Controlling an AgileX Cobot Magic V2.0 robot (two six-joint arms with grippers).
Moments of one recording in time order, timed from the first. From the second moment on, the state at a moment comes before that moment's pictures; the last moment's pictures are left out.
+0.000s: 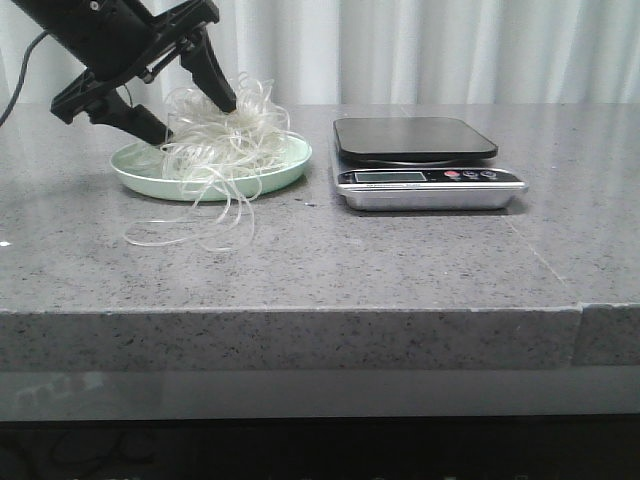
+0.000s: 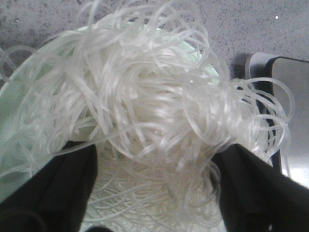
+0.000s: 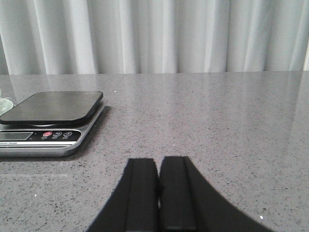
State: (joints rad) left arm -0.21 1.90 -1.53 -0.68 0.72 0.10; right arm 0.03 -0.01 0.03 -0.01 0.02 0.10
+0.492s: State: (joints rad) left arm -0.20 1.90 -1.62 -0.69 0.80 0.10; right arm 0.03 -0.01 0.03 -0.01 0.02 0.10
